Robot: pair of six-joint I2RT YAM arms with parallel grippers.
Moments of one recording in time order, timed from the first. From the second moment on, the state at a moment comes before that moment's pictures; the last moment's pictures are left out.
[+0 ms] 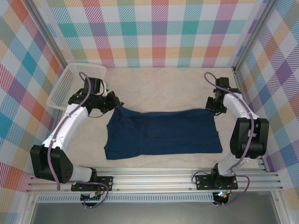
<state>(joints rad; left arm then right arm) -0.18 1.36 1.20 -0.75 0.41 -0.63 -0.03 1.65 1.22 -0.81 0.03 0.23</state>
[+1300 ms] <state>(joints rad) -0.18 1.22 1.05 -0.95 0.49 -0.61 -0.03 1.67 1.13 -0.84 0.15 0.23</state>
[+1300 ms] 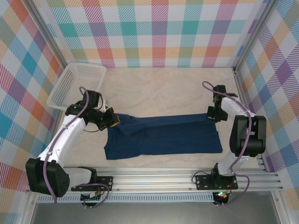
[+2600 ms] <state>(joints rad) -0.18 1.25 1.02 -1.01 0.41 -0.55 0.01 1.66 1.04 -0.88 0.19 0.31</state>
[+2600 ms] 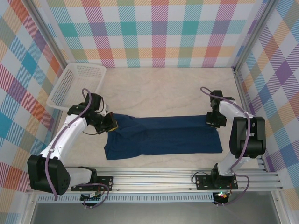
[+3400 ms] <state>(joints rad) -0.18 1.25 0.95 -0.96 0.46 -0.58 0.80 1.49 0.90 -0.29 -0.19 0.33</state>
